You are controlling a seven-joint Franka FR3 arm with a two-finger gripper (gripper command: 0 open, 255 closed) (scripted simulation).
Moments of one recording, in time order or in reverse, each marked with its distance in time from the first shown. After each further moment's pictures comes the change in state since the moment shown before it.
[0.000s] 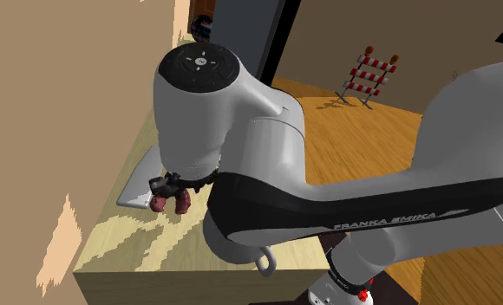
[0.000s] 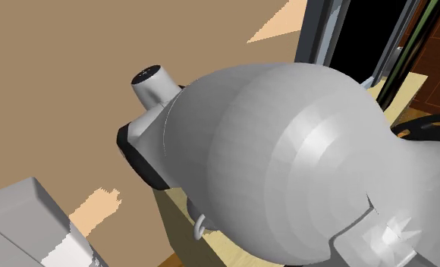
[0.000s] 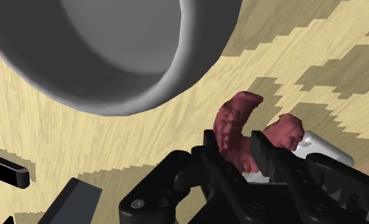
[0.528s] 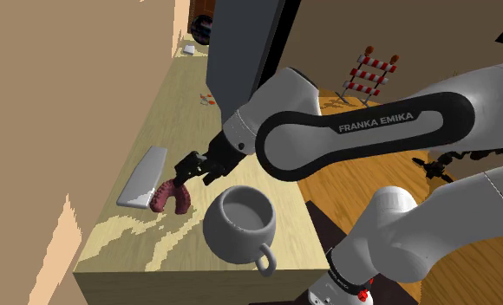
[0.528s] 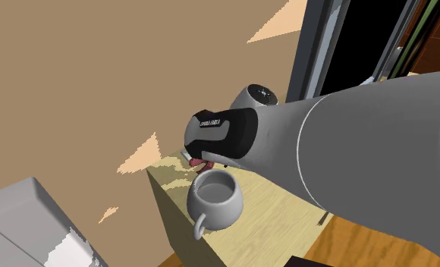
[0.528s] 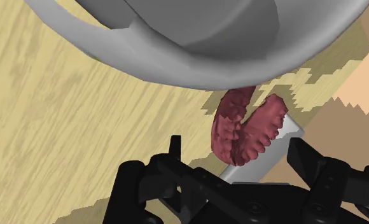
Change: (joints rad) arm 0.547 -0.036 -0.713 -0.386 0.675 0.546 -0.797
